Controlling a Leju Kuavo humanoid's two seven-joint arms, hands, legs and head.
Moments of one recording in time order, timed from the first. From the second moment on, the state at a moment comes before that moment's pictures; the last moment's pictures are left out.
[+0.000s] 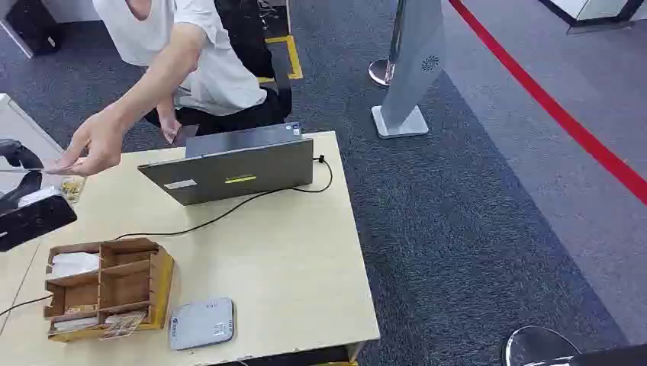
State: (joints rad) left arm -0.46 0.81 -0.38 -1.84 -0.47 -0.31 0.24; right arm 0.06 -0.24 1.15 -0.66 -0.89 -0.44 0.01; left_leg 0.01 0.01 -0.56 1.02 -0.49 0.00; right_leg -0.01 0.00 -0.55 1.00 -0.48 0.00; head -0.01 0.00
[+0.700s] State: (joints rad) left arm -0.29 0.78 -0.38 -1.91 -0.68 -0.13 0.16; right arm 0.08 -0.25 1.14 -0.72 -0.85 -0.51 0.06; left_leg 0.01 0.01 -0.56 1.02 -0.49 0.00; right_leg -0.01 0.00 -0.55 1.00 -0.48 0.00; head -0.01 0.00
